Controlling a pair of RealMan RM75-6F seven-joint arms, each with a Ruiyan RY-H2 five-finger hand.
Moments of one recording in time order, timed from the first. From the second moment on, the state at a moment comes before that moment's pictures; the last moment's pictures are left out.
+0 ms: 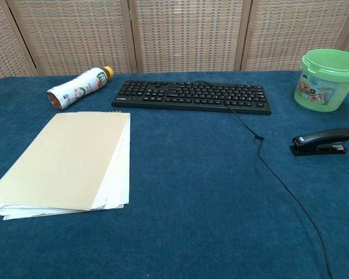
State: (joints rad) left arm -0.10 -1.26 -0.05 -1.70 1.52 1.53 0.38; right arm 0.14 -1.19 0.08 -1.67 -1.45 1.41 -0.13
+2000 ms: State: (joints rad) left arm -0.12 -1.27 -0.06 -1.69 1.47 1.49 0.42; right arm 0.48 -1.41 0.26 -1.31 -1.03 0.97 -0.28
